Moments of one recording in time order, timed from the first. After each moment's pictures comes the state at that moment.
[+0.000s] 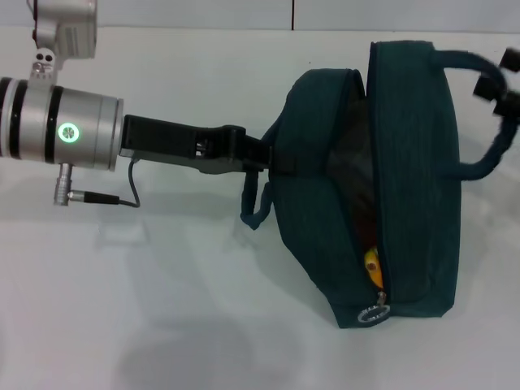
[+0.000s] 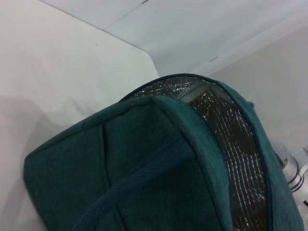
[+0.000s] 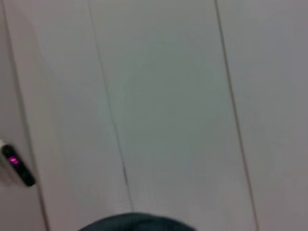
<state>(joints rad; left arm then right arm) -0.69 -2.06 0.88 0.72 1.95 1.69 -2.38 0.36 2.01 -0.81 -0.76 -1.48 -1.46 1.32</state>
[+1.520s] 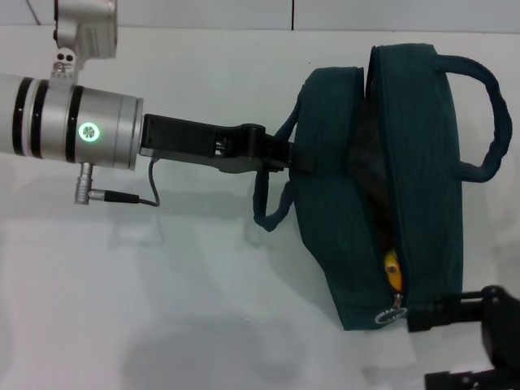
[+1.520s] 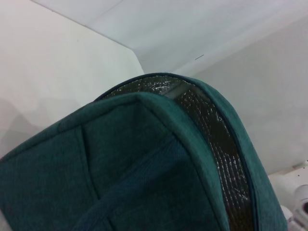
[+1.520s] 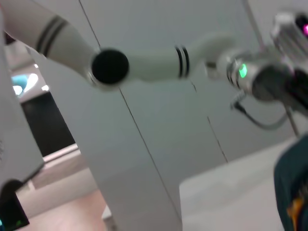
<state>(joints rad) -0.72 -2.08 0.87 0.66 1.94 1.68 -2.35 0.41 2.01 -0.84 -0.57 -1.98 -2.00 1.24</state>
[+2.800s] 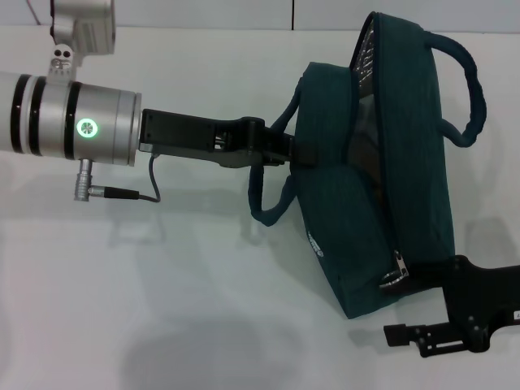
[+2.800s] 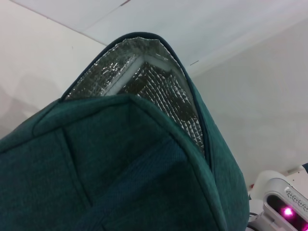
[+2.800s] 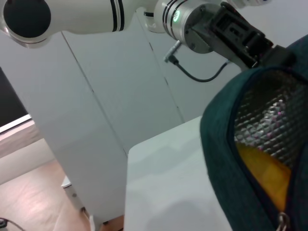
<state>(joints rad) -0.72 -2.07 0.87 0.66 1.92 1.68 -2.35 0.50 2.01 -0.86 -0.49 -2.02 -1.78 1.26</state>
